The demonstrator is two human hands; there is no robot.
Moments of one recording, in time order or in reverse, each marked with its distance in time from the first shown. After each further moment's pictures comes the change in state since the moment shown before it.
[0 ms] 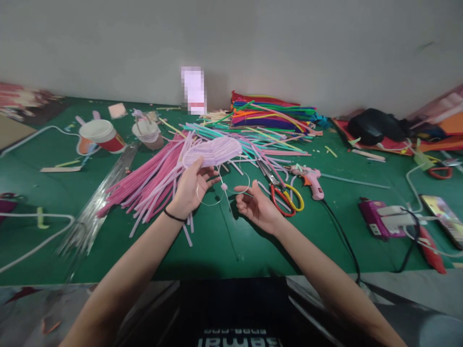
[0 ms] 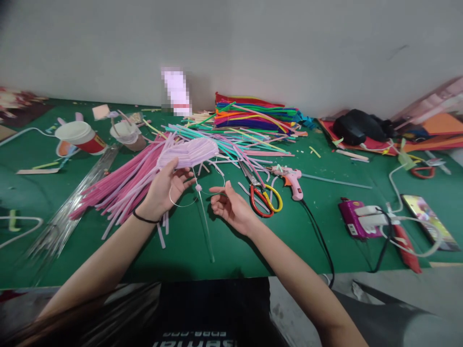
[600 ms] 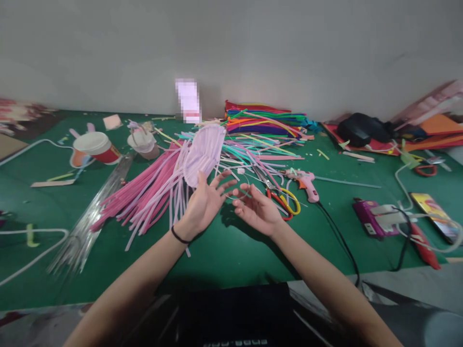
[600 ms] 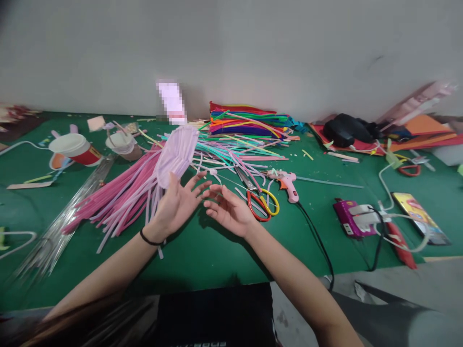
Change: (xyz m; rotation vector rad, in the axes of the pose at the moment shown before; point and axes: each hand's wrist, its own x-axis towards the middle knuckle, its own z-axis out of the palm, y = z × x) left_hand -0.028 -0.026 0.014 -0.001 -0.367 -0.053; right_hand -0.002 -0.017 0.011 0.138 -0.121 -0.051
